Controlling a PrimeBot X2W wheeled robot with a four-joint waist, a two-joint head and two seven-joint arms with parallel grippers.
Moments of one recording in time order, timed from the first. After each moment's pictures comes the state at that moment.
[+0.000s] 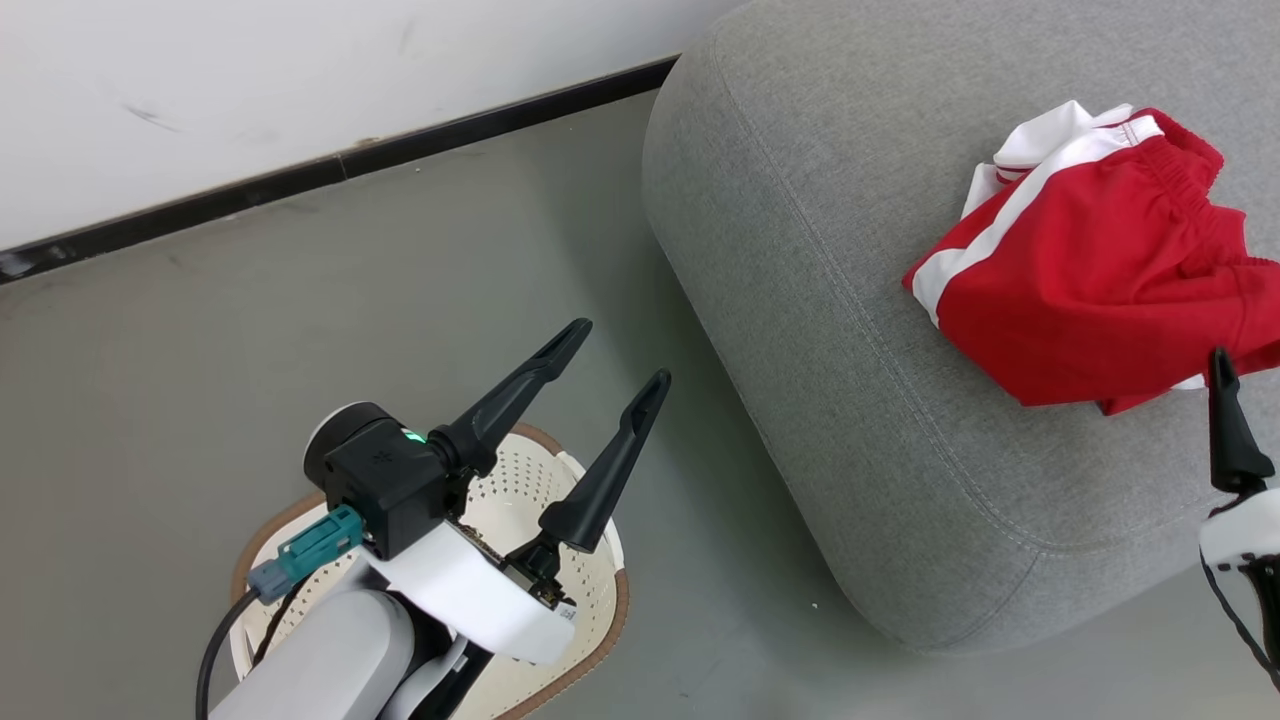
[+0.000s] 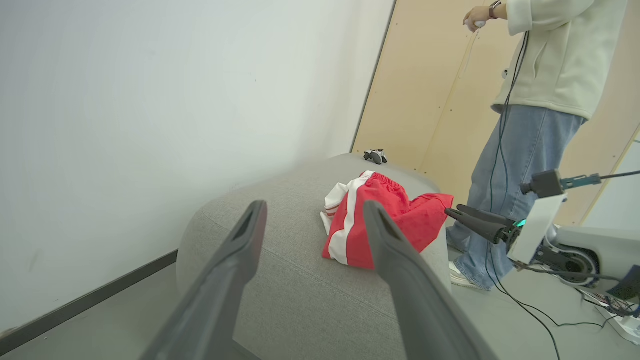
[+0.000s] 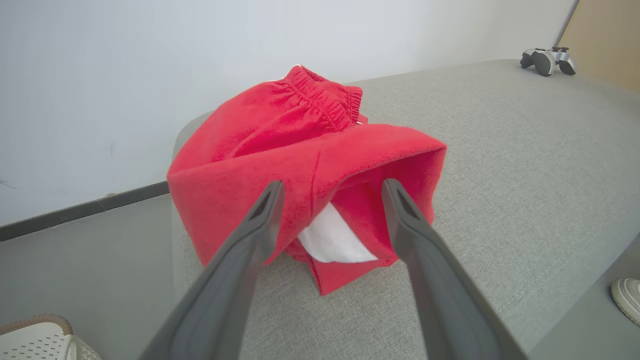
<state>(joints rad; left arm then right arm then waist) -0.43 0.35 -0.65 -0.01 -0.58 -0.09 -0.20 -0.32 -0.38 -0.04 0.67 0.43 0.12 -0.25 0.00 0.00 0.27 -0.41</state>
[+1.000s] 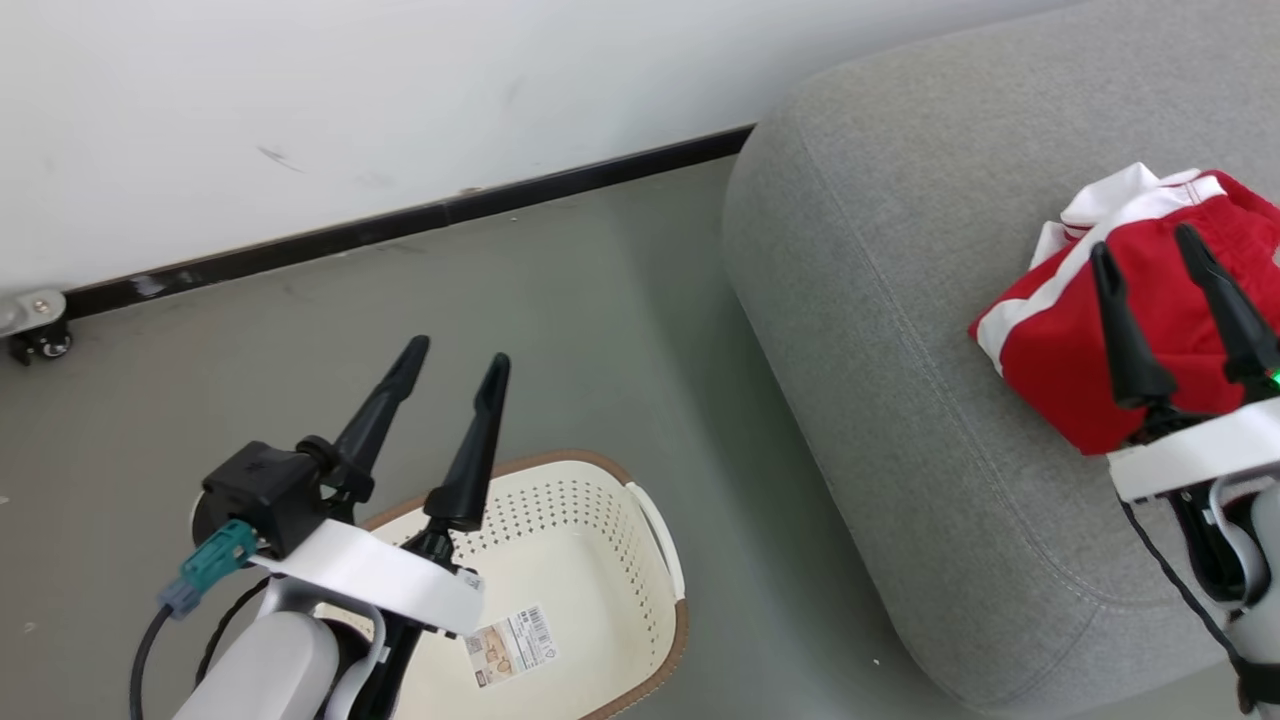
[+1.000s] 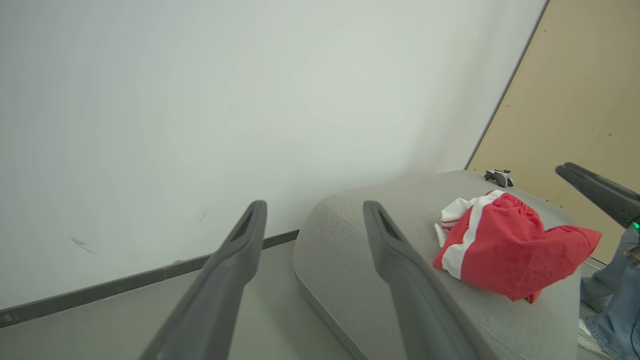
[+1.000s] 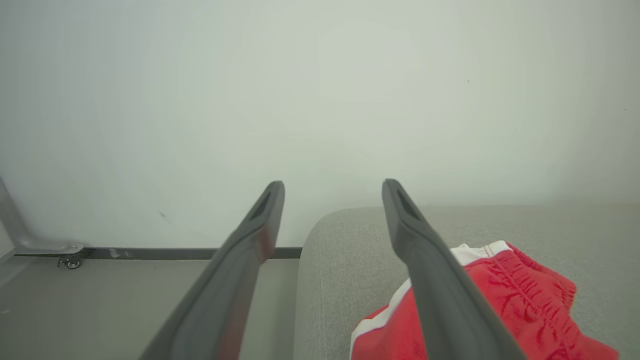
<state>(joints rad) -0.32 0.34 -0.50 0.08 -0.61 0.04 -0.24 -0.39 -0.40 0.14 0.40 0.41 0.12 -0.25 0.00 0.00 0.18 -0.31</state>
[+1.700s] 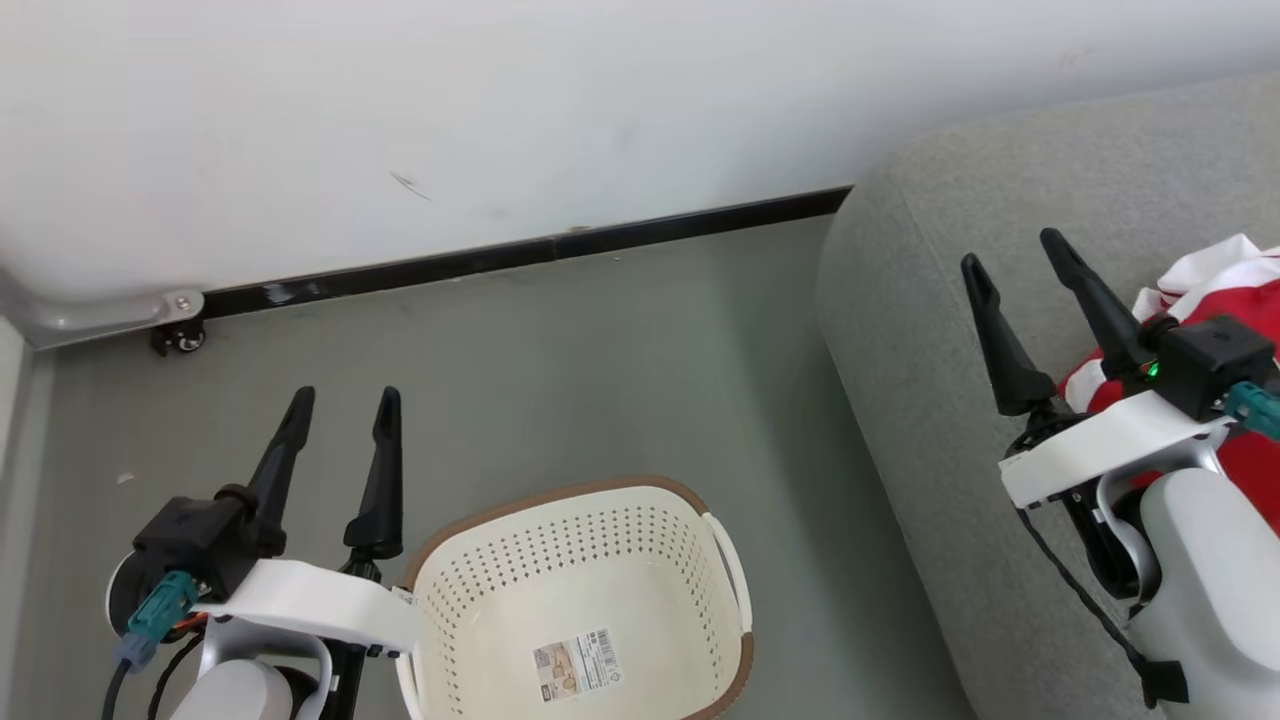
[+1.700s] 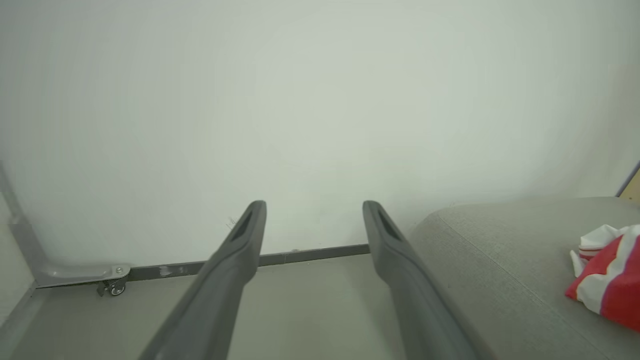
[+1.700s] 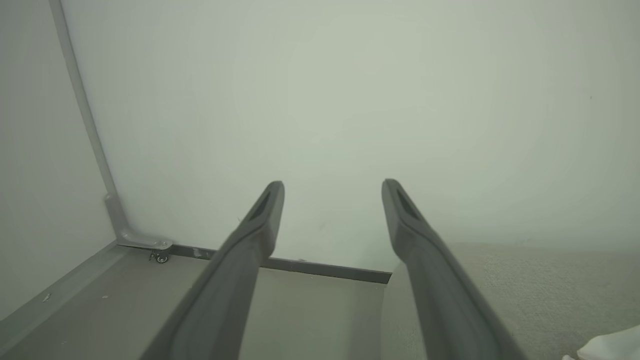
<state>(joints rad) -0.21 0.34 -0.38 0.11 -0.57 0.15 -0.25 -0.43 -0.28 0.21 0.40 0.33 0.12 -0.18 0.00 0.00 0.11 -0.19</state>
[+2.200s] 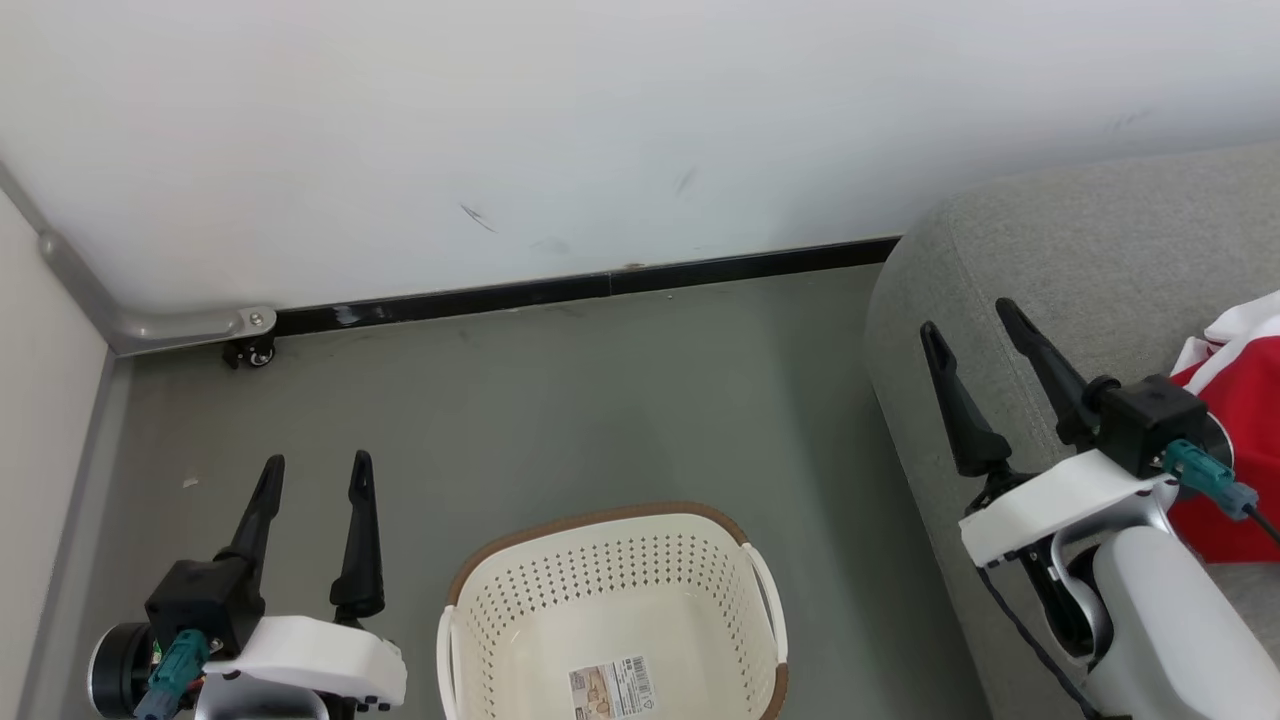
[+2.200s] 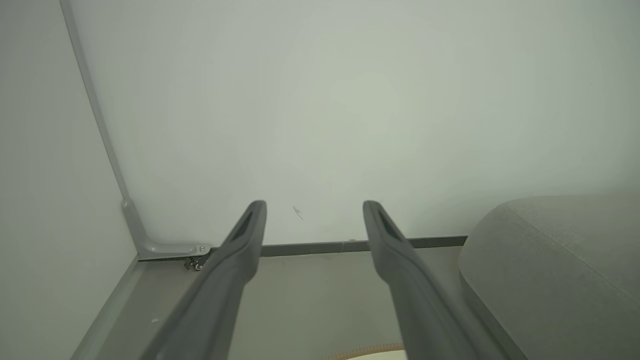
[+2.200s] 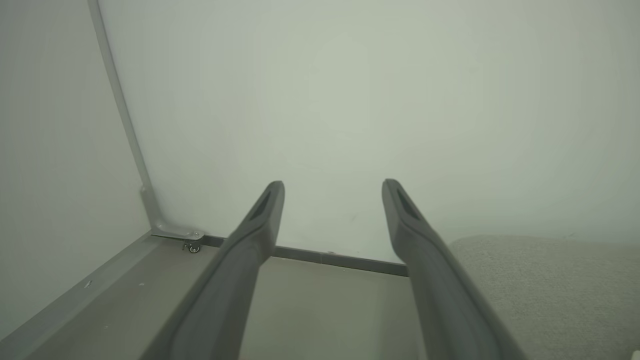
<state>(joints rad) -0.12 0.31 -0.33 0.13 -0.46 0.25 -0.25 -0.36 -0.21 0.19 0.43 0.26 0.12 -0.18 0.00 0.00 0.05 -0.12</state>
